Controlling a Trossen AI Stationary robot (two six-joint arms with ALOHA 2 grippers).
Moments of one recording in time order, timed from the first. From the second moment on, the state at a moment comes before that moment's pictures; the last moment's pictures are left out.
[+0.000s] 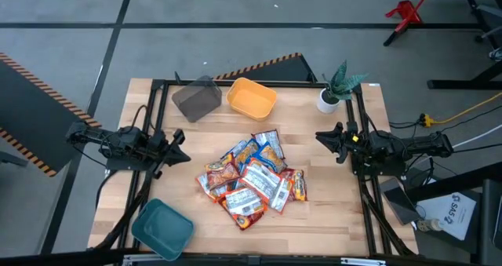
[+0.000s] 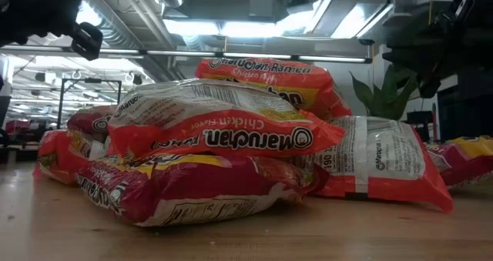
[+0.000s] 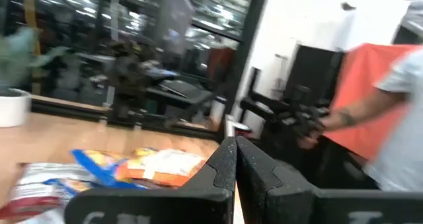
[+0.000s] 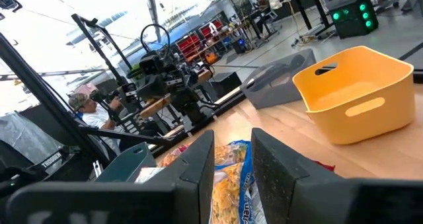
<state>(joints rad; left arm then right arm) -0.22 0.01 0.01 0.22 0.03 -0.31 0.14 0.04 0.01 0.11 0.34 0.53</state>
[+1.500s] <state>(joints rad) -0.22 0.21 0.30 0.63 -0.50 -0.43 0.14 0.04 0.01 0.14 0.40 0.60</state>
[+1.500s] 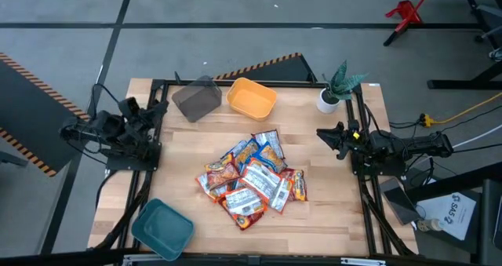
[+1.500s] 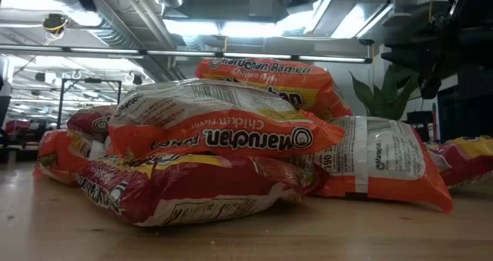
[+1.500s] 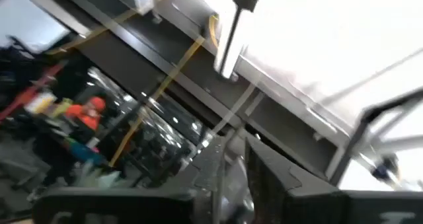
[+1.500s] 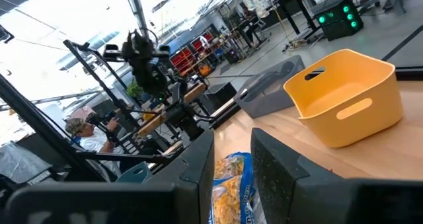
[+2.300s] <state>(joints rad) -0.18 1.22 1.05 -0.37 -0.22 0.16 0.14 0.04 0.01 0.08 0.48 0.60</state>
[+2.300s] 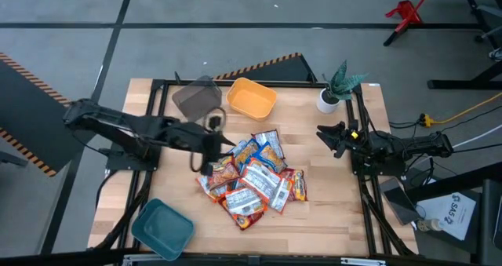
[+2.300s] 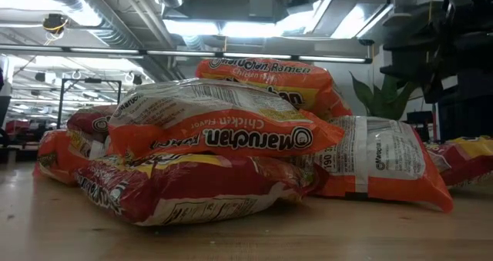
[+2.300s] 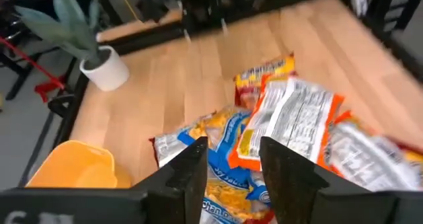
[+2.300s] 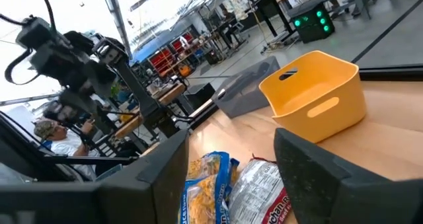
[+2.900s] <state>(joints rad) -0.13 1.46 1.05 -0.20 0.03 -0.50 0.14 0.04 0.01 0.07 0.48 0.68</state>
